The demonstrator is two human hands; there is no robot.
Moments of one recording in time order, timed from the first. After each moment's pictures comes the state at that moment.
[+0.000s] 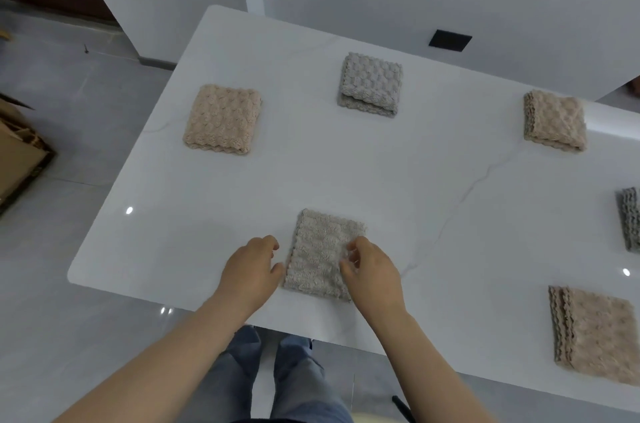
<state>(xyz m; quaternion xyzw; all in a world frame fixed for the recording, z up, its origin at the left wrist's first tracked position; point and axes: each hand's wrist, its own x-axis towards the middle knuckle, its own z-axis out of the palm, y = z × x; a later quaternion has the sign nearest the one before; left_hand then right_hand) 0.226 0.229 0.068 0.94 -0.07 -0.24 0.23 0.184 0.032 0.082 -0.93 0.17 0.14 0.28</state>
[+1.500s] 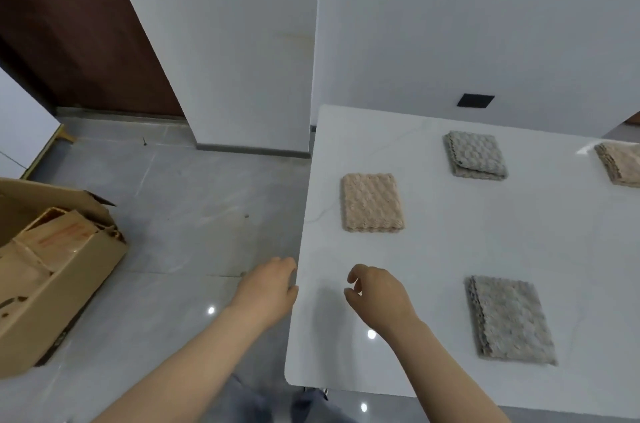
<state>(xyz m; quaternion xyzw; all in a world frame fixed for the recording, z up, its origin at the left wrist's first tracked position) 0.392 0.555 0.133 0.94 -0.19 -0.24 0.14 0.332 0.364 0.121 -0.95 0.13 0.19 0.21</state>
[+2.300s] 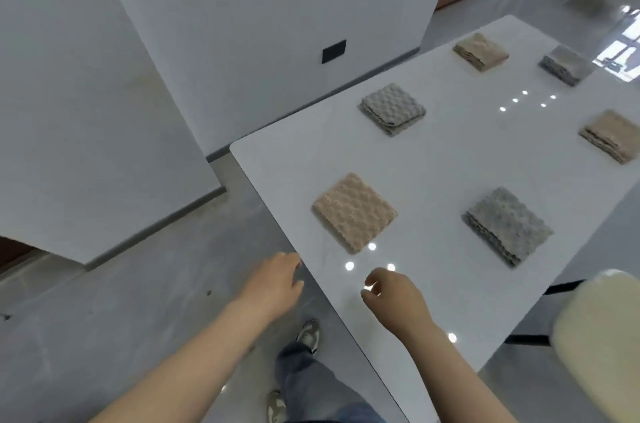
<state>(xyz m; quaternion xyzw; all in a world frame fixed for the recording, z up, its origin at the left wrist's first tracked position) 0.609 0.538 0.128 0.81 -0.50 -0.30 0.07 0.419 0.437 0.108 -0.79 0.52 0.11 0.31</state>
